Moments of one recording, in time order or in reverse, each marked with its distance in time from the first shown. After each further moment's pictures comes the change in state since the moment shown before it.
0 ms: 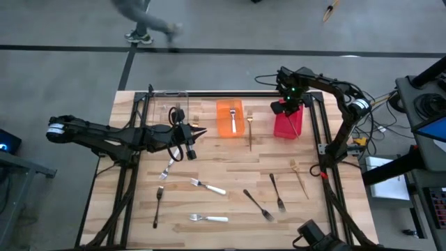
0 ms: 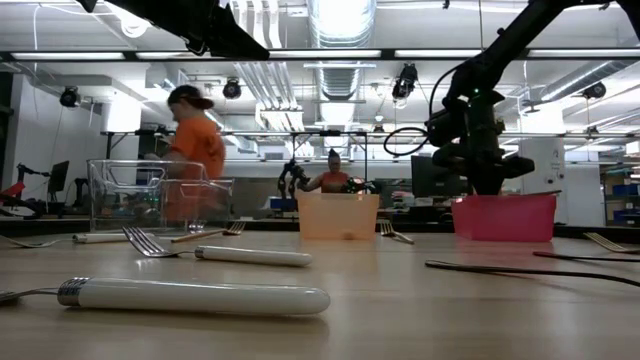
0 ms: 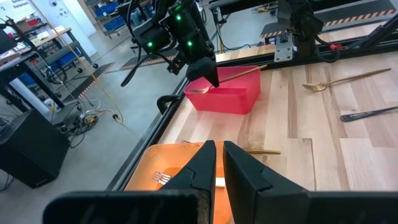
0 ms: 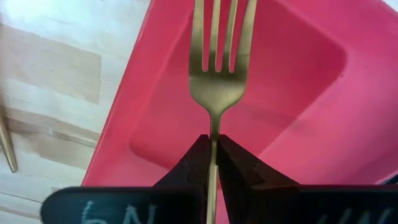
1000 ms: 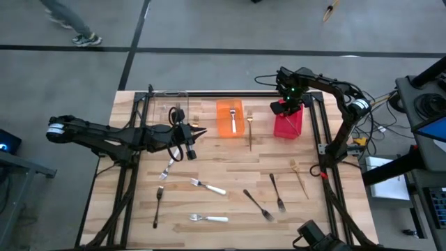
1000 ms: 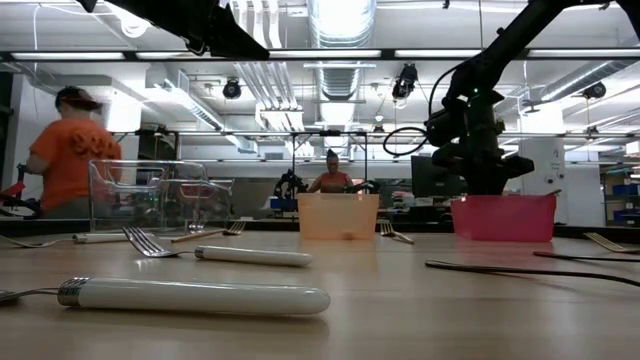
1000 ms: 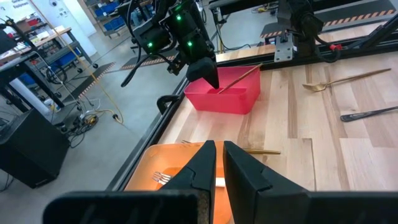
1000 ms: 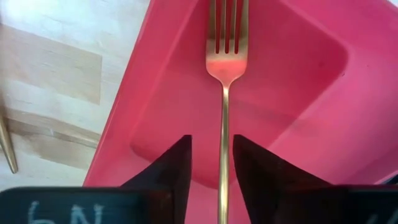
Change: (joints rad) left arm 0.000 0.000 0.000 0.000 0.000 0.000; right arm 0.004 0.000 0.000 0.001 0.001 0.006
